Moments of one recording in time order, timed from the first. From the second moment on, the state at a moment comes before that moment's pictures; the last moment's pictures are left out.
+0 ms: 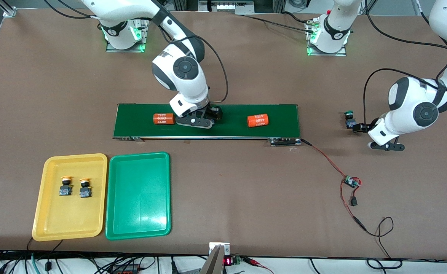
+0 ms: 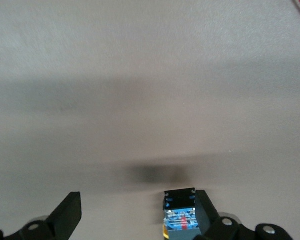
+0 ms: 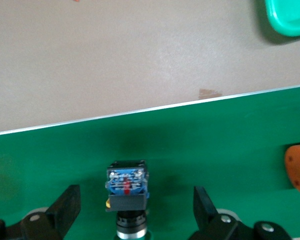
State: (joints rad) left arm 0.74 0.44 -0.58 -2.17 0.38 2.31 -0.09; right arm 0.38 0.55 0.41 -1.77 -0.28 2.31 1.08
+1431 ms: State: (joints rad) left arm 0.71 0.44 -0.60 -2.31 0.35 2.34 -0.11; right arm 0.27 0.58 0.33 -1.59 -0.32 2.23 0.85
